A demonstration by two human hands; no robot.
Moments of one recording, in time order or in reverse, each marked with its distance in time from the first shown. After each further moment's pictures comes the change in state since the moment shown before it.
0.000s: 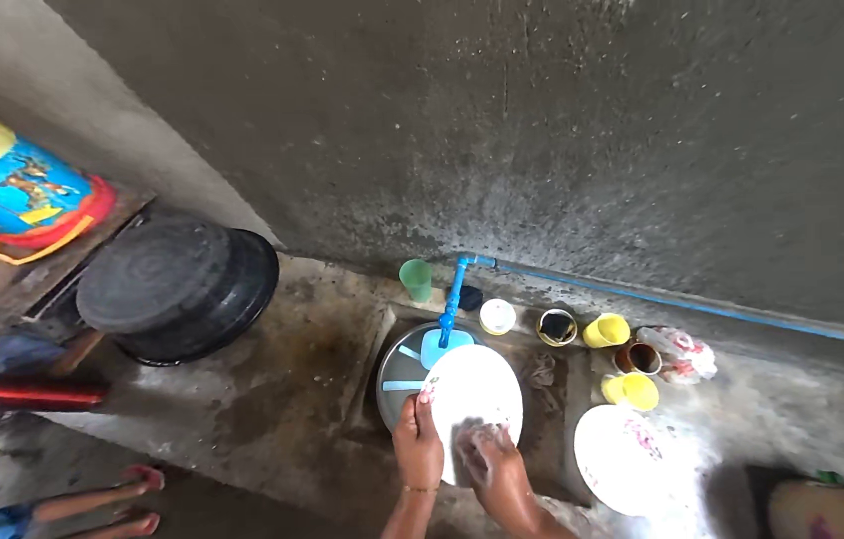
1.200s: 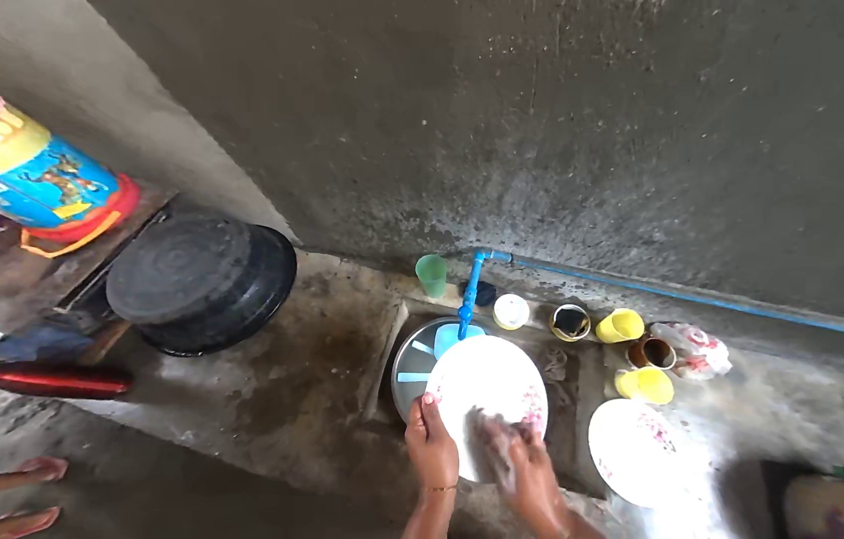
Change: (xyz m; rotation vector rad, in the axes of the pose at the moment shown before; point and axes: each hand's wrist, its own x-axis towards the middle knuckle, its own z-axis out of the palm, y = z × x) left_hand -0.009 -0.004 -0.013 -0.218 0.129 -0.027; right_hand -0.010 -0.016 -0.005 -0.118 0.098 -0.133
